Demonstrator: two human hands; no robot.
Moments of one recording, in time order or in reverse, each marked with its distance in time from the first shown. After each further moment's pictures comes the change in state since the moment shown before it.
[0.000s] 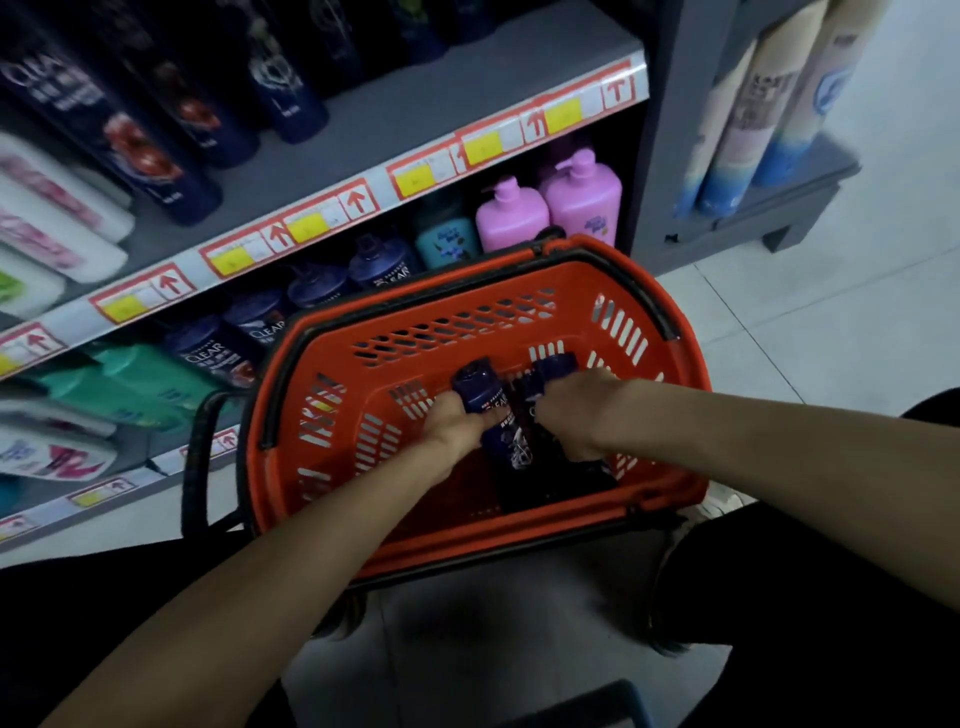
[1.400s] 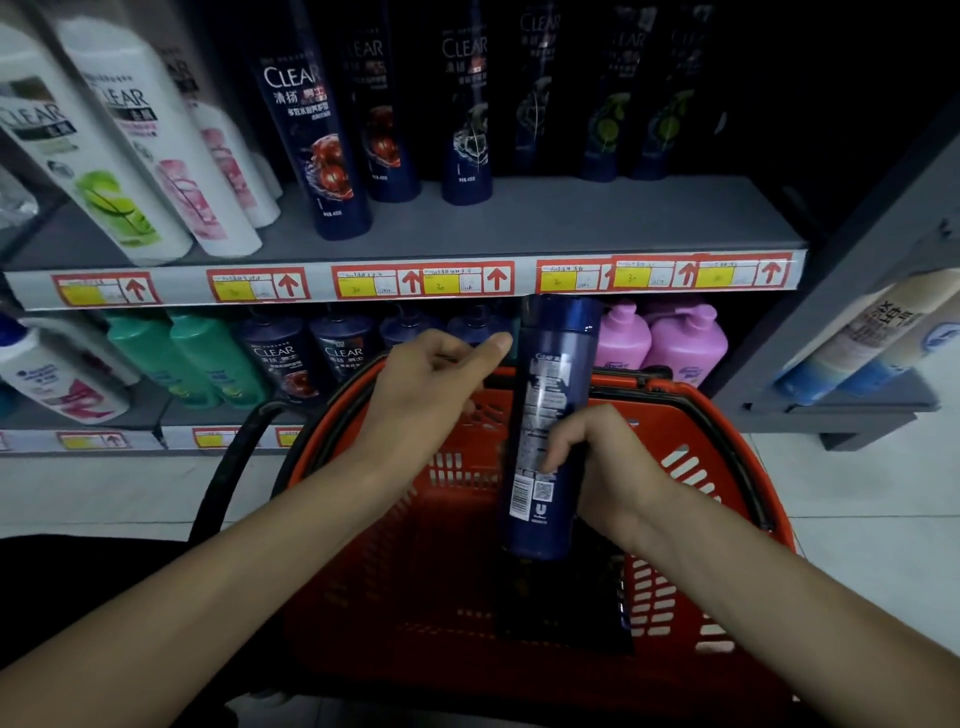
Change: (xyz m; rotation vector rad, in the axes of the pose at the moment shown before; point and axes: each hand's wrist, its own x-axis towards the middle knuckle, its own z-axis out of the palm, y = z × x) left_hand -0.099 0.122 -0.135 -0.265 0.327 0.380; right_hand 0.016 -0.039 -0.092 2.178 0.058 -0.078
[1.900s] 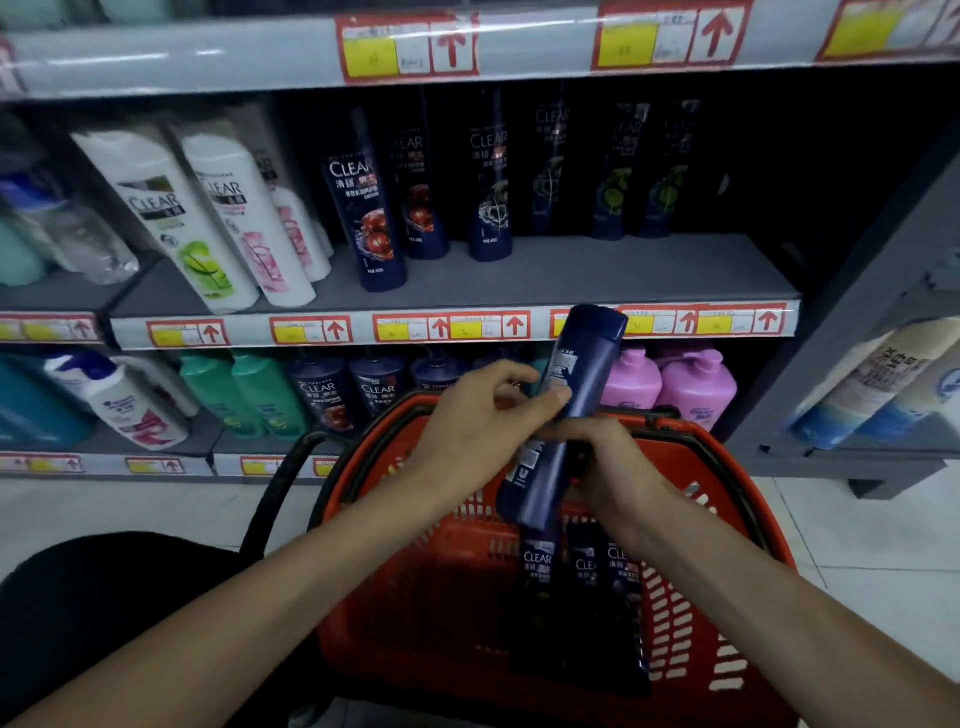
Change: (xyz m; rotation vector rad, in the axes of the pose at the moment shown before) left_hand -0.016 0.027 0.014 0.177 -0.107 0.210; right_hand -0.004 -0.017 0.005 -0.189 0.097 -0.215
